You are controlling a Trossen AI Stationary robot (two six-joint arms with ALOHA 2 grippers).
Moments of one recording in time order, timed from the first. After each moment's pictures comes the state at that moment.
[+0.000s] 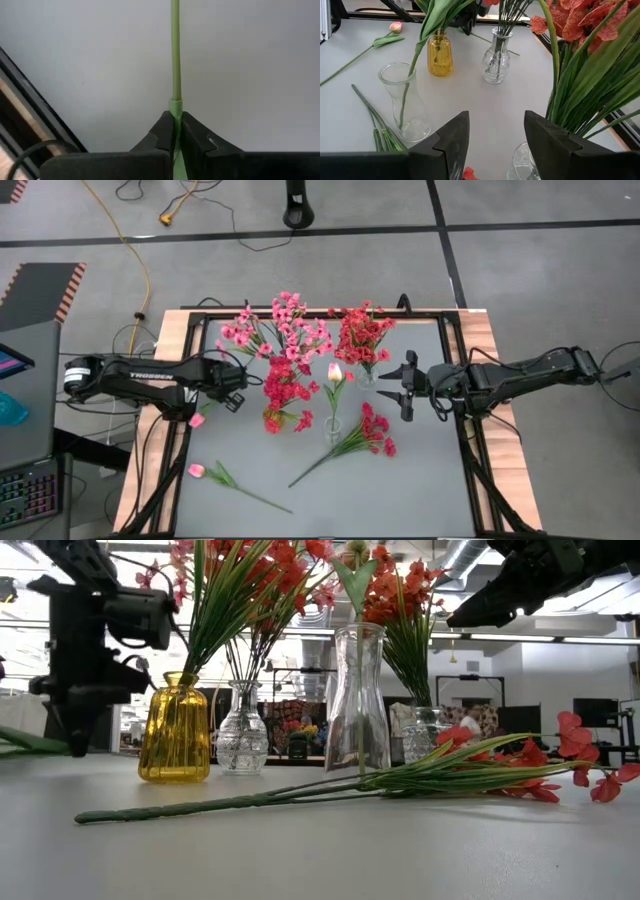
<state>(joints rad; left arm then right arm) 0.22 1.11 0.54 -0.98 -0.21 -0.74 0.12 0.80 0.54 -0.13 0.31 0.01</state>
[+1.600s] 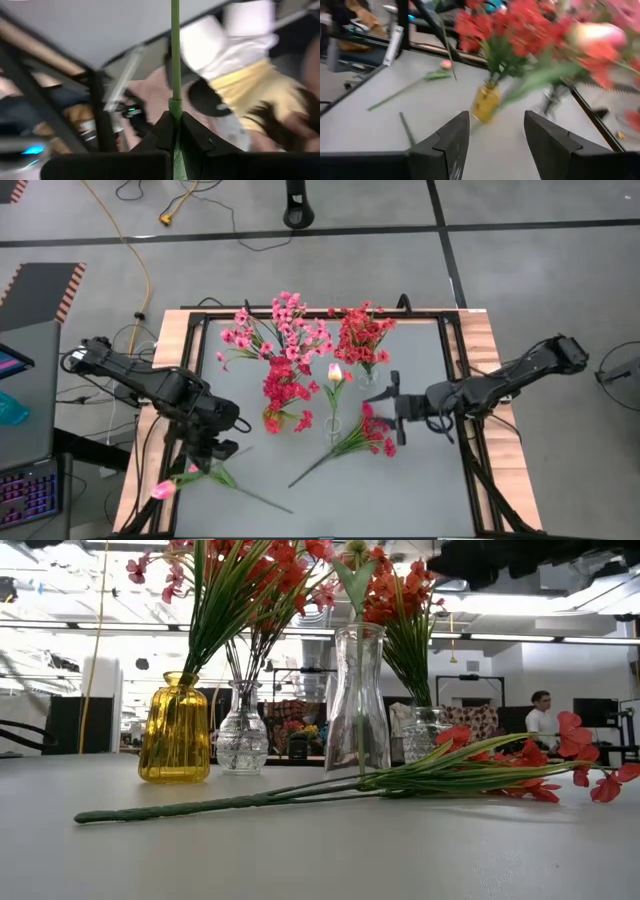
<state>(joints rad) -0.38 1.11 1.04 -1.03 0.75 -1.73 0.33 1.01 0.54 0.30 0.31 -0.18</state>
